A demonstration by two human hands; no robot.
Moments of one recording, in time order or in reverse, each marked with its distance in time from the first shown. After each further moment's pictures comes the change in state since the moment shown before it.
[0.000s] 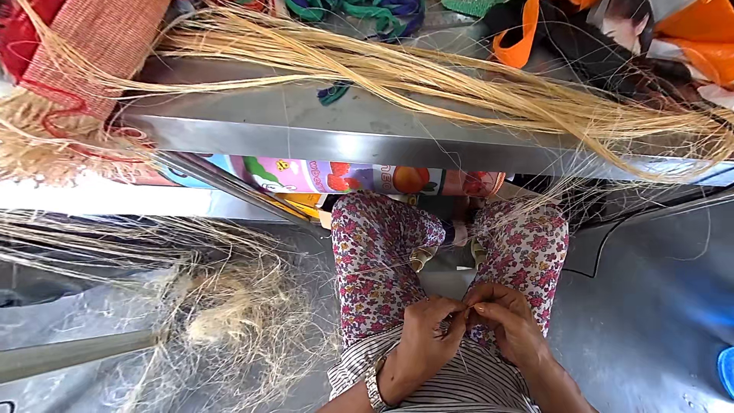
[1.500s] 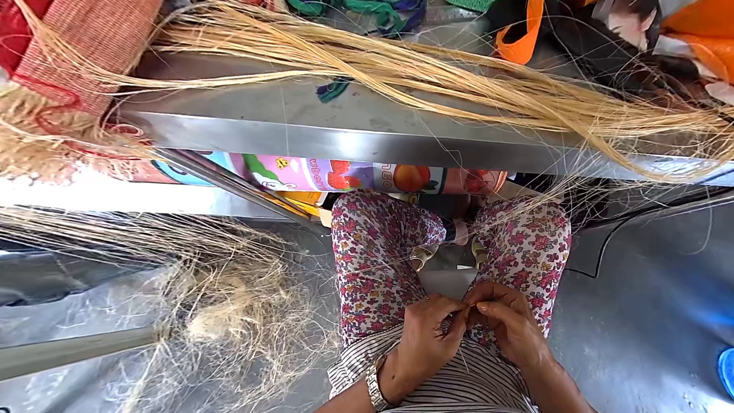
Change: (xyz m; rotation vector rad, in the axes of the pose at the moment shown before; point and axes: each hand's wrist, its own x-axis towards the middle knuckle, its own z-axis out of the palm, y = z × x) left_hand -0.001 -0.002 0.001 0.024 0.009 0.016; right_hand 0.001 0.001 -0.002 0.012 -0.011 0.023
